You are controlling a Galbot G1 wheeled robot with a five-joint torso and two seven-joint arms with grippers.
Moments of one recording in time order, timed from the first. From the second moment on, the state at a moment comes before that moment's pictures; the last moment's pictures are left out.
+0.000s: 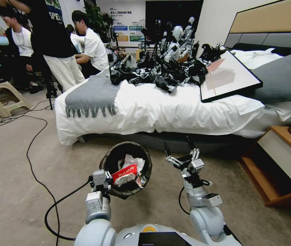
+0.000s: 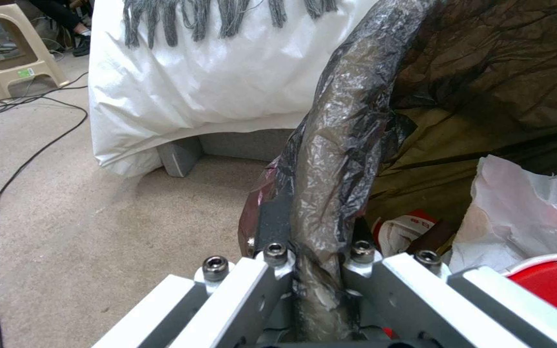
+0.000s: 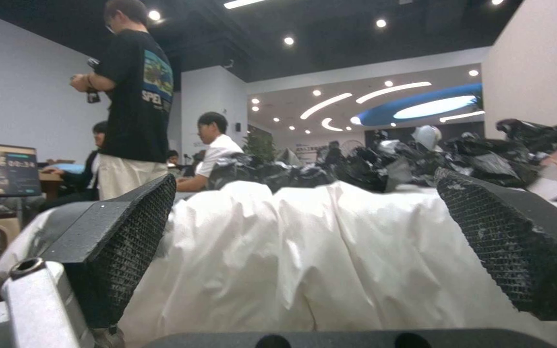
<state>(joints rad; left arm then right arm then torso) 1.81 -1.55 -0.29 -2.46 0.11 0.38 -0.40 -1.64 1.38 0.38 2.23 0.10 0.43 -0.02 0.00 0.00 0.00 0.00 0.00</state>
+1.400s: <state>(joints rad) 1.81 -1.55 -0.29 -2.46 0.11 0.38 -0.40 -1.63 1.39 0.39 2.17 0.10 0.49 -0.07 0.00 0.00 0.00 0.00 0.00</state>
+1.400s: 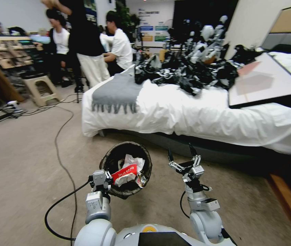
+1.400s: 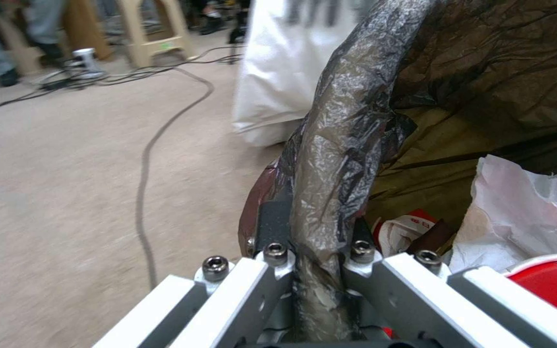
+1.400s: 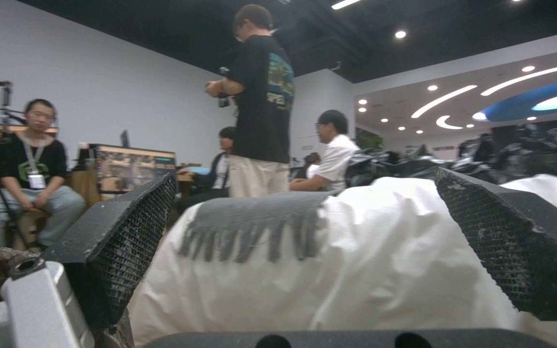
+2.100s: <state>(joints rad) 1.81 -1.55 -0.29 -2.46 0.11 0.38 -0.40 -1.63 1.40 0.39 2.17 0.09 0.50 -0.08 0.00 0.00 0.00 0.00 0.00</state>
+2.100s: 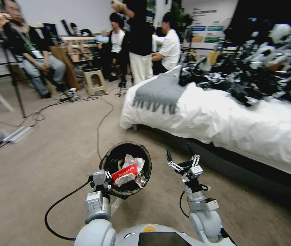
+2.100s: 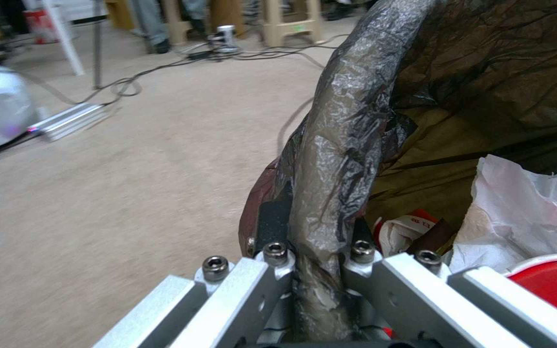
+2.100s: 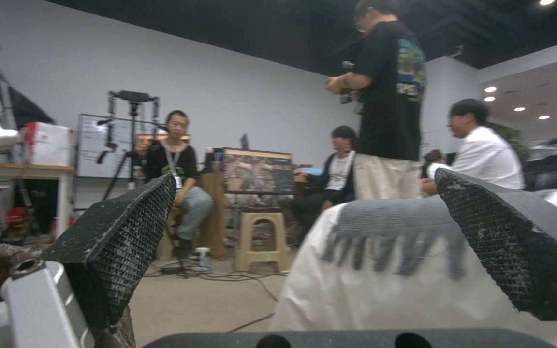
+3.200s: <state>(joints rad) 1.81 -1.55 -0.29 -2.46 0.11 0.38 -0.40 -1.63 1.41 0.38 2.16 0.08 0.51 -0.10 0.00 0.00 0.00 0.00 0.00</state>
